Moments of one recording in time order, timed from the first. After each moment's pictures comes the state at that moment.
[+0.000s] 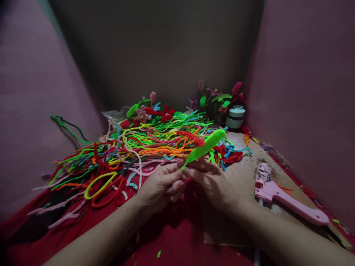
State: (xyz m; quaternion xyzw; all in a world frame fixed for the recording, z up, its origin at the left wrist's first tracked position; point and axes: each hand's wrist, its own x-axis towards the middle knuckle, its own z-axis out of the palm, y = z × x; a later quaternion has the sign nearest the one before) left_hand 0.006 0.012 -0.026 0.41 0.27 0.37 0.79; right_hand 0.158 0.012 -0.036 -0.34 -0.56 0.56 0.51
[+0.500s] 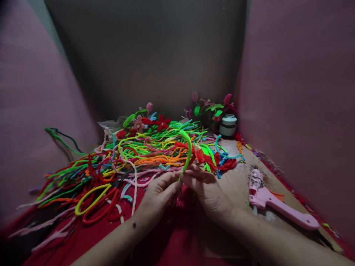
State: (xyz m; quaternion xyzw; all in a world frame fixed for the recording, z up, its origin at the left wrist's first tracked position) left_hand 0.016 0.005 -0.022 0.58 0.40 0.43 0.56; right_hand 0.151 0.009 -0.033 -0.37 -0.48 0.57 0.56
